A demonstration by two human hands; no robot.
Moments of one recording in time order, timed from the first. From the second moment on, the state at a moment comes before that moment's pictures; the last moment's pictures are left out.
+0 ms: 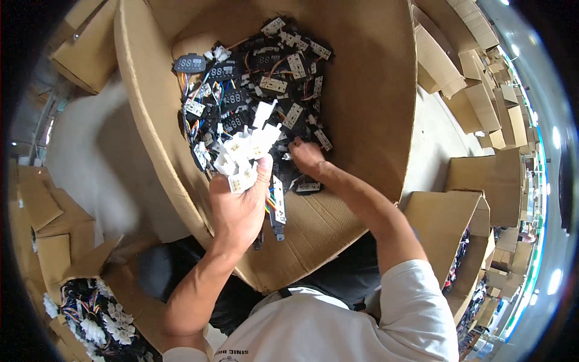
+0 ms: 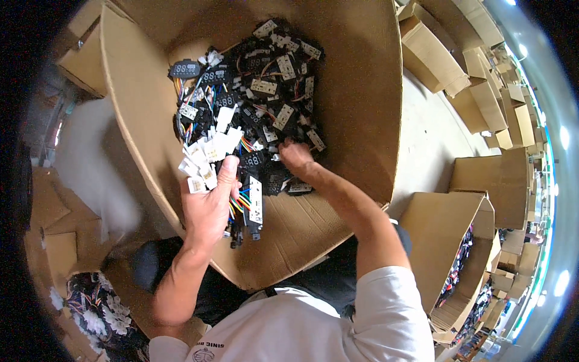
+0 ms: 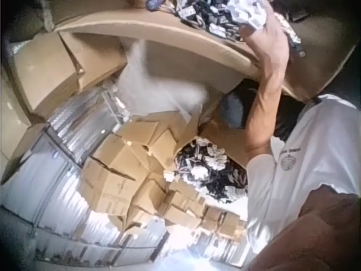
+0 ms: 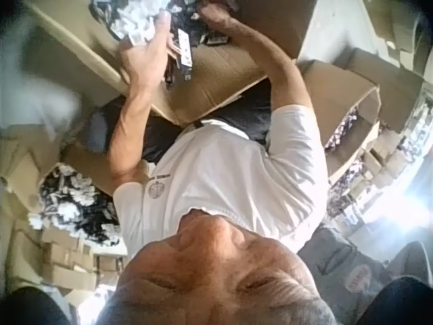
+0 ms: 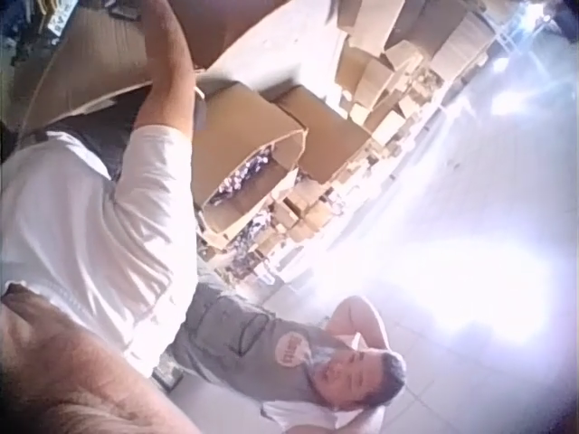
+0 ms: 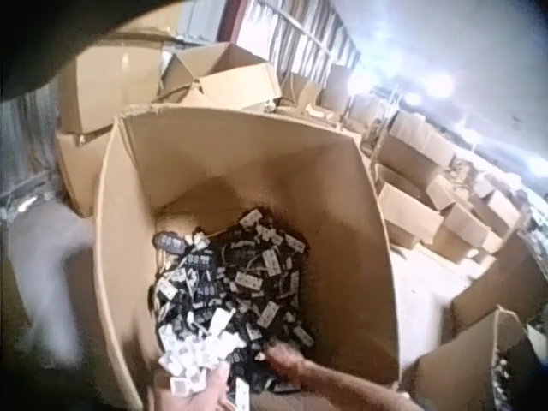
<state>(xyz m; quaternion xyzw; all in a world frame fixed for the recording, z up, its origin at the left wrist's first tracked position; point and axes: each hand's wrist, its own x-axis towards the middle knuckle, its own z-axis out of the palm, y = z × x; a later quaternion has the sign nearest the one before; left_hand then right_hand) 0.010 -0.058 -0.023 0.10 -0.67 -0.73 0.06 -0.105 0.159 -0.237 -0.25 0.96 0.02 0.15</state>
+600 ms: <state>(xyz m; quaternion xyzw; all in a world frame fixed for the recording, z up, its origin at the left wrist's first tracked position) 0.012 -0.054 -0.019 0.03 -0.71 -0.69 0.13 -0.087 0.167 0.028 -0.21 0.92 -0.33 0.09</state>
